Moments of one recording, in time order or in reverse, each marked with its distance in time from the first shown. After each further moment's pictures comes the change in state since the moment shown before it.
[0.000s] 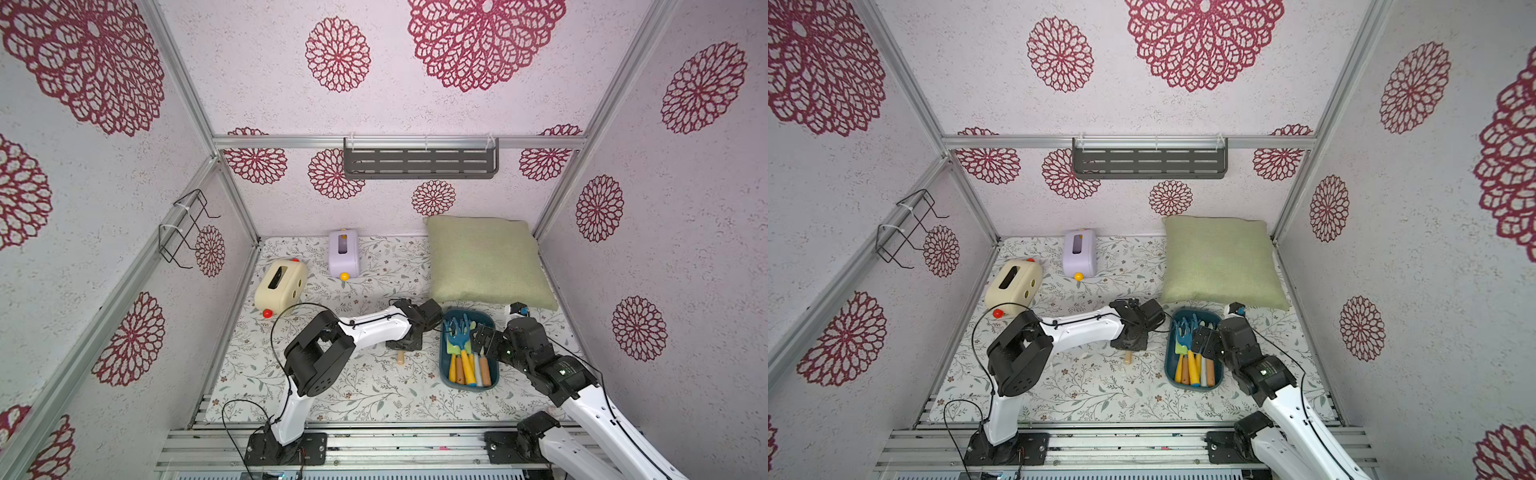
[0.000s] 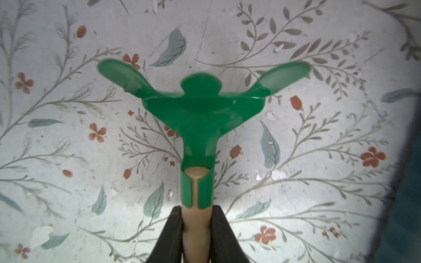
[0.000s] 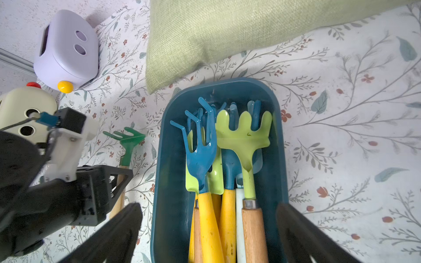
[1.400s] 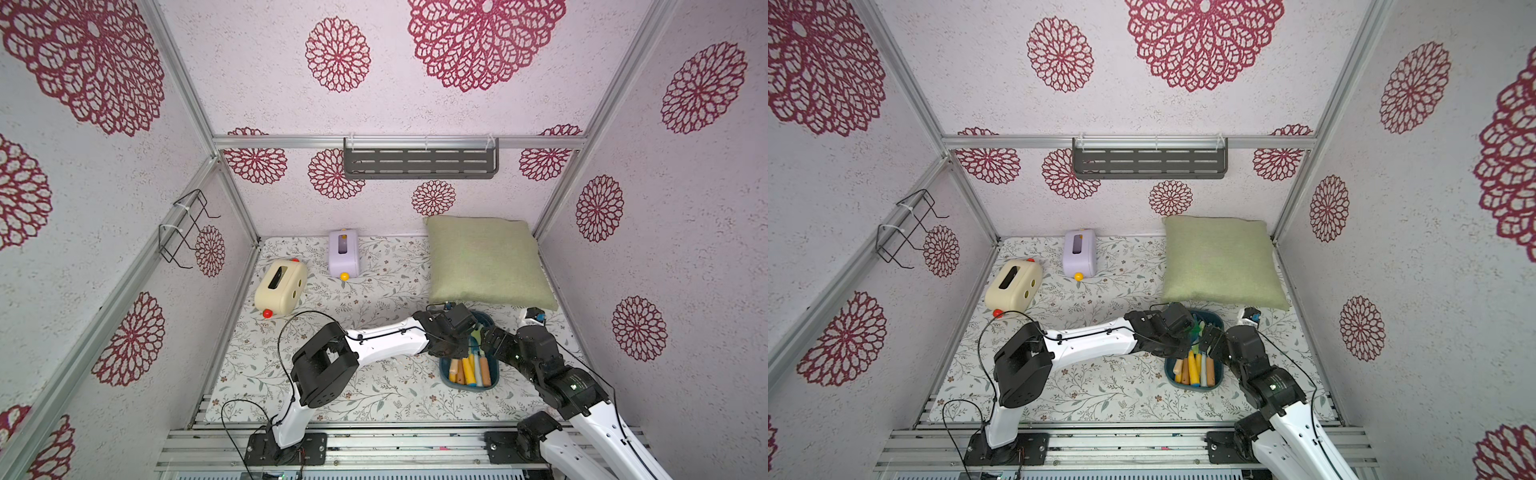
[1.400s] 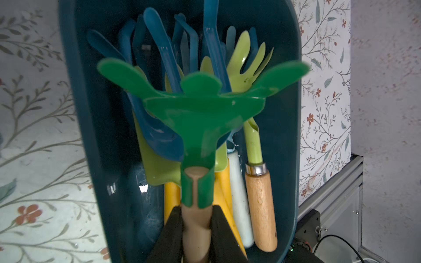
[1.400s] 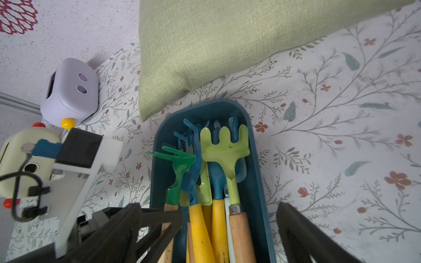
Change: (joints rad) left arm -0.153 0.039 0.128 0.298 0.314 -0.050; right arm -0.006 -0.111 -0.033 -0.014 0.111 0.076
